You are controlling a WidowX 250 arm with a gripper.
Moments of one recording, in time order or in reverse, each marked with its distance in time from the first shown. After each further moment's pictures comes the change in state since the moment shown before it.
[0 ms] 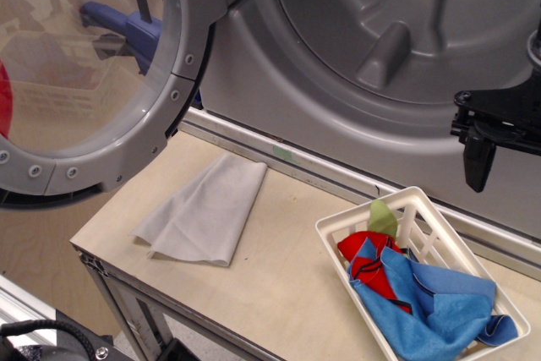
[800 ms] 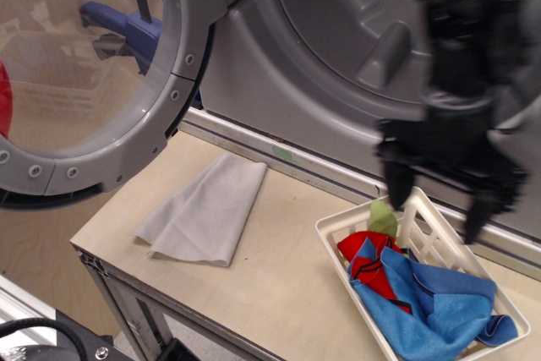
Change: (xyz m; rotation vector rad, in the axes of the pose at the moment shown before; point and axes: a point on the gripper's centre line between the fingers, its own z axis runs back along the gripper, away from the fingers) arm -0.011 0.060 -0.041 -0.049 0.093 -0.228
